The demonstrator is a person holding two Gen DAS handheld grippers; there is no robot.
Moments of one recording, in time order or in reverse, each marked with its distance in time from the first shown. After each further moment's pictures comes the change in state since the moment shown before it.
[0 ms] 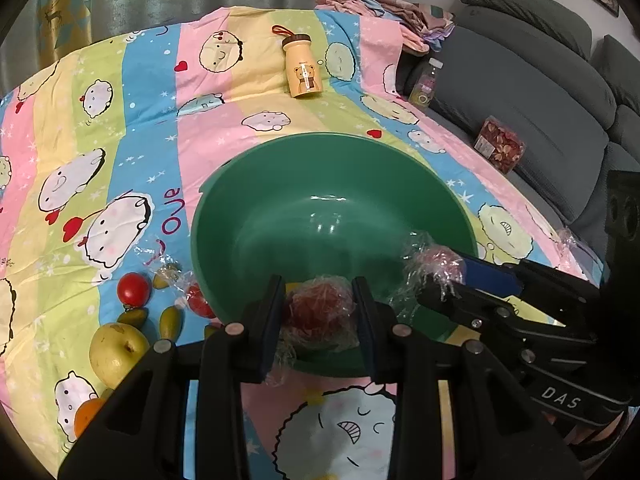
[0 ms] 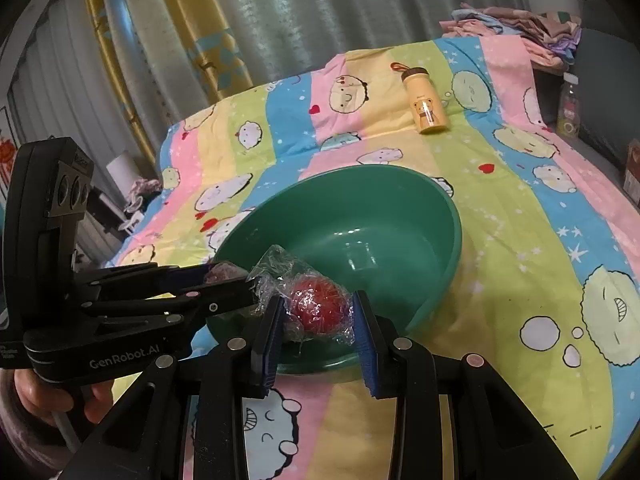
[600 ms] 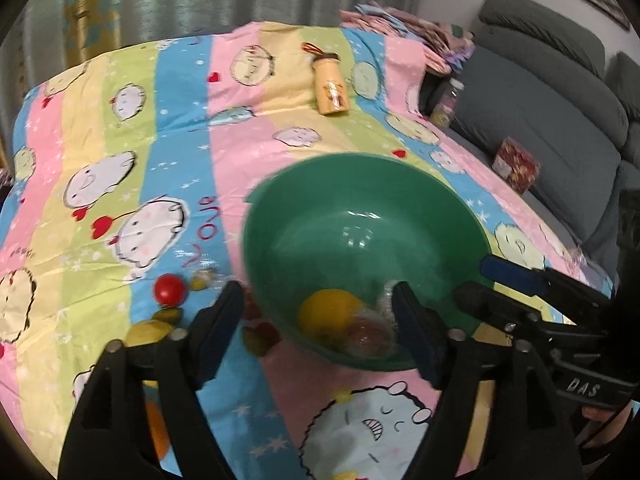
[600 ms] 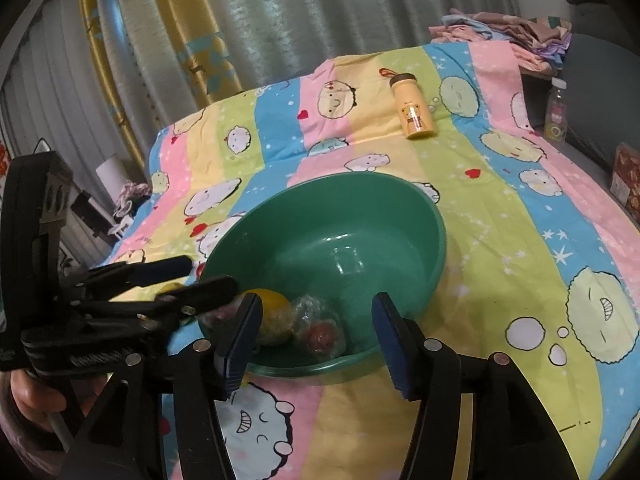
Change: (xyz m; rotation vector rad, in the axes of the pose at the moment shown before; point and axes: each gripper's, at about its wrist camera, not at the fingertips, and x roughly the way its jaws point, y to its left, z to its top) left arm -0.023 0.024 -0.001 -0.069 -0.067 0.061; right arm -0.009 -0.003 0.003 0.023 -0.018 -0.036
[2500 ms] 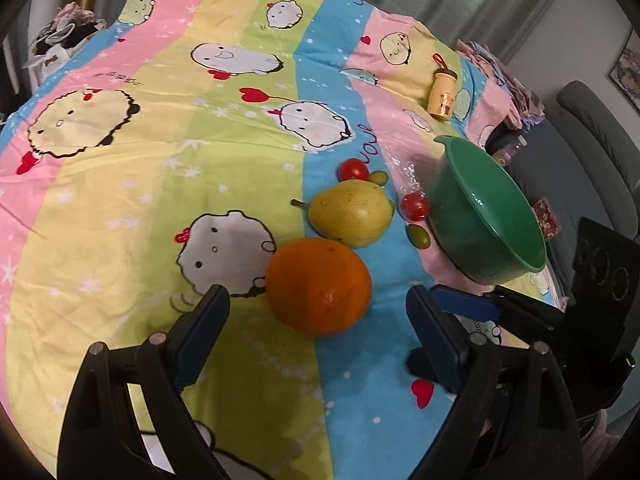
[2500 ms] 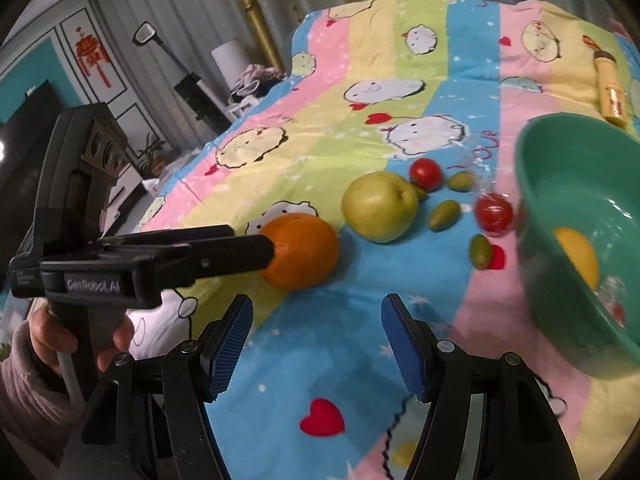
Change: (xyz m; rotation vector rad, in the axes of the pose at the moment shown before) left arm -0.057 0.148 -0.108 -0.379 0.058 -0.029; right arm 0.077 0.162 -0.057 -0.306 0.323 0.364
